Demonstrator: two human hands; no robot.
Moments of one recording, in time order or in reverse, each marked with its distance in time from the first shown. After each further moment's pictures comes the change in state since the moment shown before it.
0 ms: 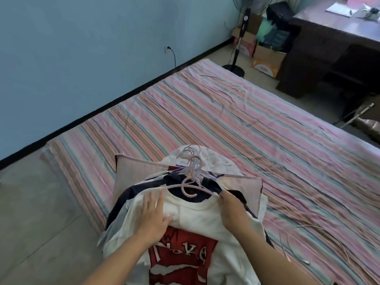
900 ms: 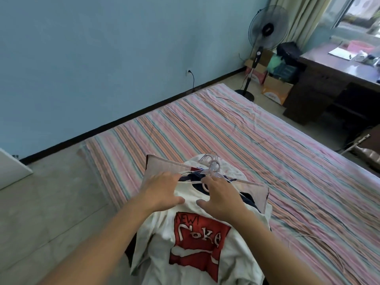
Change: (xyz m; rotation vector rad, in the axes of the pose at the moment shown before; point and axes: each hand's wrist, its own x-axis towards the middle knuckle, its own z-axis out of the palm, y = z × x) left_hand -0.133 0.007 -0.181 0.172 0.066 0.212; right_hand -0.139 -0.179 -0.078 -0.358 -0.068 -0.453
